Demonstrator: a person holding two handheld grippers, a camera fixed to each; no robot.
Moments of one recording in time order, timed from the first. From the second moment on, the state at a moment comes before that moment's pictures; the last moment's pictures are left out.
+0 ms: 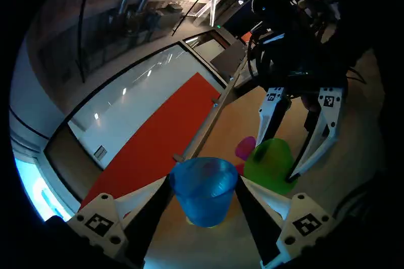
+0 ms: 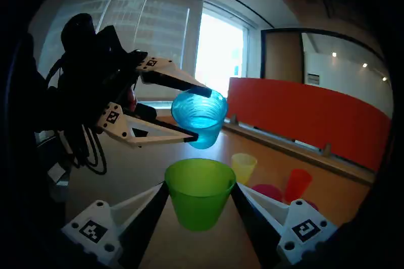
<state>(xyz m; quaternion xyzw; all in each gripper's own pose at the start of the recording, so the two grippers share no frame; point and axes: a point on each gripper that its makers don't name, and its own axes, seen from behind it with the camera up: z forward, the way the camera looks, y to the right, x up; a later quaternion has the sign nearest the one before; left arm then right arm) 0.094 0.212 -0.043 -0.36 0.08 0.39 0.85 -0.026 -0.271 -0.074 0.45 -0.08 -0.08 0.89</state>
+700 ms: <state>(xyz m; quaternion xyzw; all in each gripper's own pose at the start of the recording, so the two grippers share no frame) 0.092 0.228 -0.036 -0.36 0.10 0.44 0.82 -0.029 -0.267 -0.071 0.44 -0.08 -0.08 0.89</state>
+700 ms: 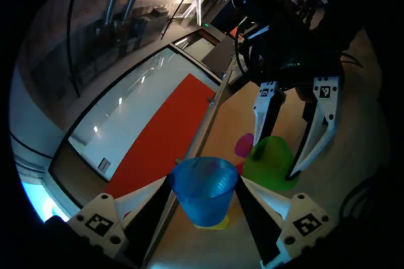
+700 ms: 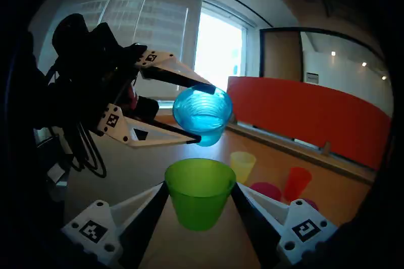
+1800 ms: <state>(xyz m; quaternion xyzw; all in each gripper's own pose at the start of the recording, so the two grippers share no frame) 0.097 0.242 -0.042 -0.36 0.12 0.49 0.79 -0.025 -0.271 -0.069 0.44 -0.07 -0.08 0.89</state>
